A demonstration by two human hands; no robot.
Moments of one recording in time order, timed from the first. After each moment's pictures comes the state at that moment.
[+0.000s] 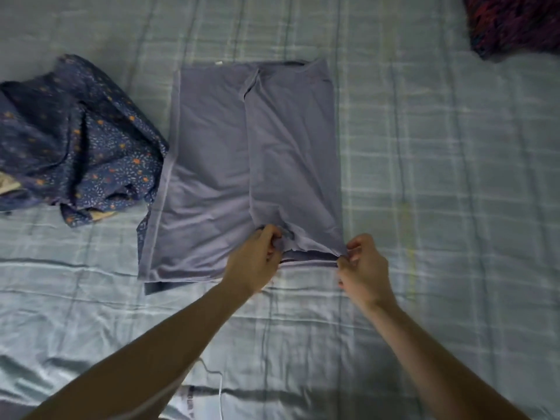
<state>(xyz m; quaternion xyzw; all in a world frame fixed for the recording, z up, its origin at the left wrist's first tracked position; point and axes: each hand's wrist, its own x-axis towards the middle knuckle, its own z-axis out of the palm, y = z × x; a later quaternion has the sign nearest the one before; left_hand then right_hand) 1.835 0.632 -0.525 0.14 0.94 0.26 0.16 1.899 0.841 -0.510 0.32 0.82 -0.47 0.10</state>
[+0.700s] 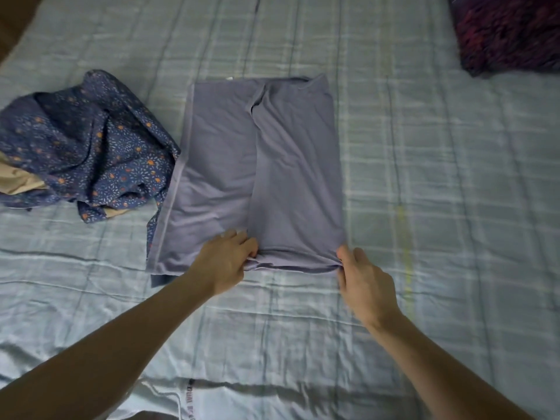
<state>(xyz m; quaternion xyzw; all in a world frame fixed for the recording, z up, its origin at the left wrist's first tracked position) 1.830 0.576 -0.495 0.33 0.93 0.06 0.12 1.925 0.845 -0.507 0.05 0.99 -0.12 0.06</state>
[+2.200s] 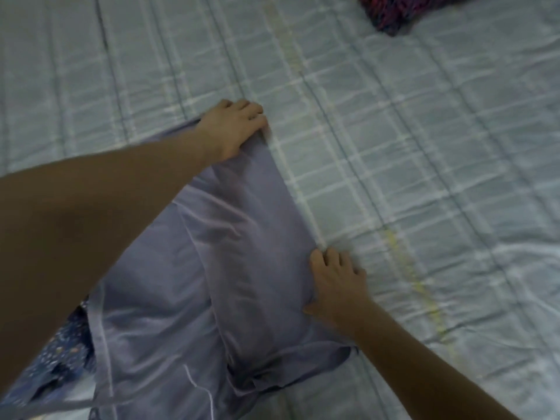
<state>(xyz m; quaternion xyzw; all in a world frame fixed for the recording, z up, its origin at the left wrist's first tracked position) 1.453 0.814 -0.511 0.60 0.78 -0.17 0.04 1.794 0.836 -0.535 0.26 0.92 -0.12 0.26</state>
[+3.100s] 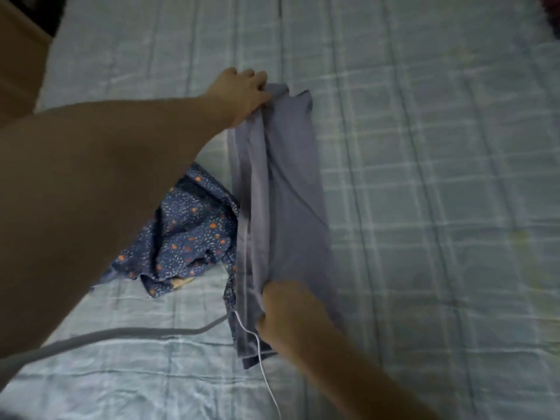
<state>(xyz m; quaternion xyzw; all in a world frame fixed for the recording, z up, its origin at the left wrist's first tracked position) 1.426 0.555 -0.412 0.45 0.85 -0.27 0.03 1.768 0.602 -0.414 0.00 0.89 -0.32 0.32</state>
